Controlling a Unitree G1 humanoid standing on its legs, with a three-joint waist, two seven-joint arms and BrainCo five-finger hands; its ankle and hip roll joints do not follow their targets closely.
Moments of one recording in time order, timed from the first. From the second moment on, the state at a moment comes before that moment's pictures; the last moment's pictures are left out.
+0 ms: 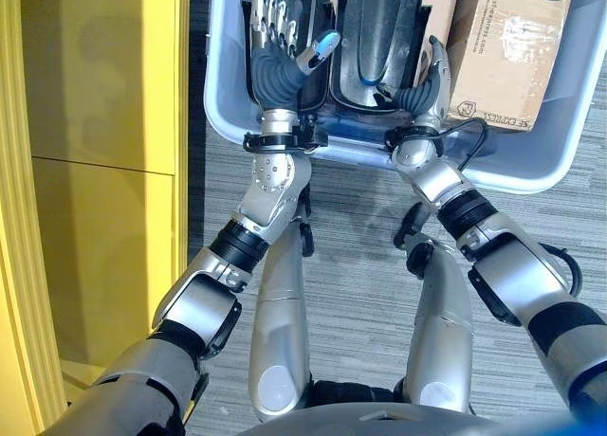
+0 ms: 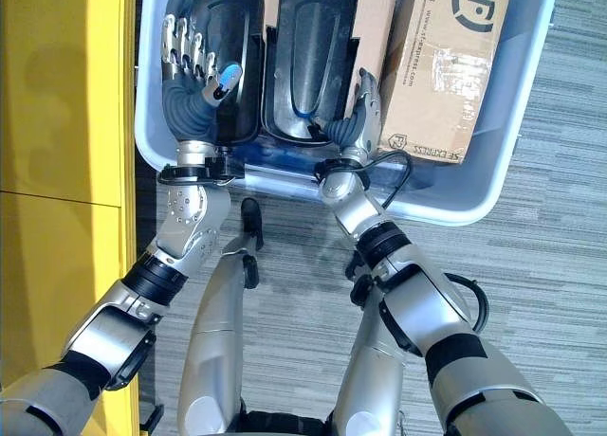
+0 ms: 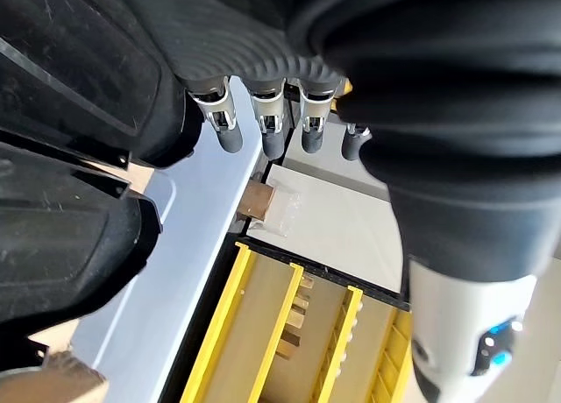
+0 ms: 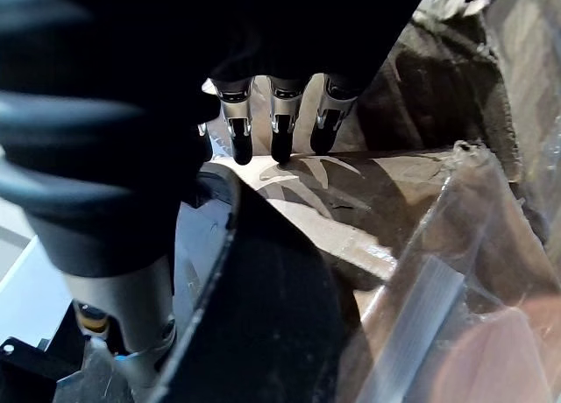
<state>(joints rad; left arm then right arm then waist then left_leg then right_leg) -0.84 0.28 -0.43 0.26 -0.56 -0.57 0.45 -1.08 -0.25 0.54 0.78 0.18 0.08 -0.83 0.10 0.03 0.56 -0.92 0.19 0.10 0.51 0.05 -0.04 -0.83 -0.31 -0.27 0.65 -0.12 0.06</state>
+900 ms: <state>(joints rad) -0.93 0.30 -0.43 0.29 -0.56 -0.56 0.48 -1.32 -0.28 0.66 1.02 0.20 0.30 -0.82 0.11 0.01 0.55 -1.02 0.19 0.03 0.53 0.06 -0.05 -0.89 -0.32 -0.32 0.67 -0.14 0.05</state>
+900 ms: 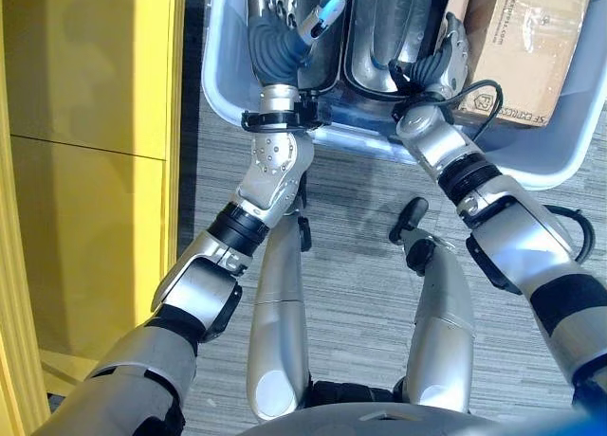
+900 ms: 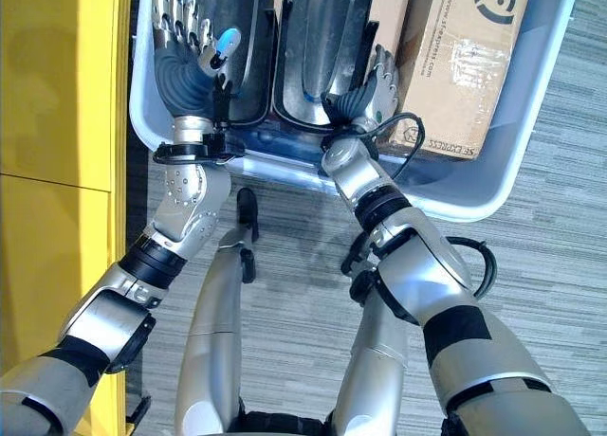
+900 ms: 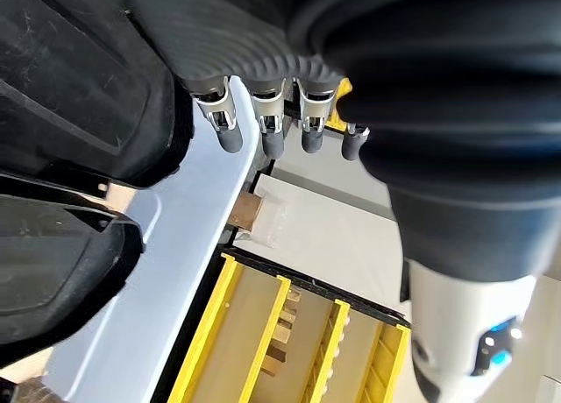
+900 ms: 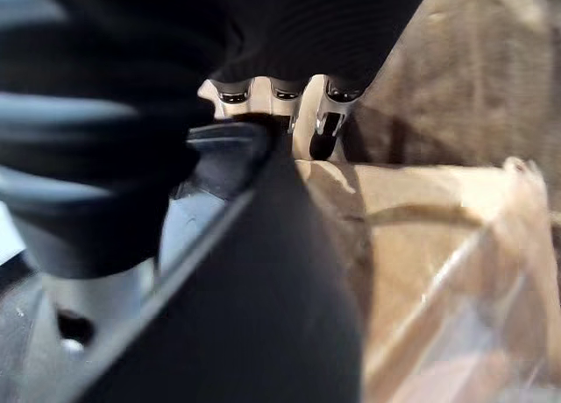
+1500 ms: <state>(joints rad) -0.95 0.34 -0.45 0.35 -0.62 -0.56 0.43 -1.41 -0.34 0.71 1.14 0.16 0.41 -0.78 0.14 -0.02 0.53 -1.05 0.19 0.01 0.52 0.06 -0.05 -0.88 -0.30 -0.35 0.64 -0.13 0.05</state>
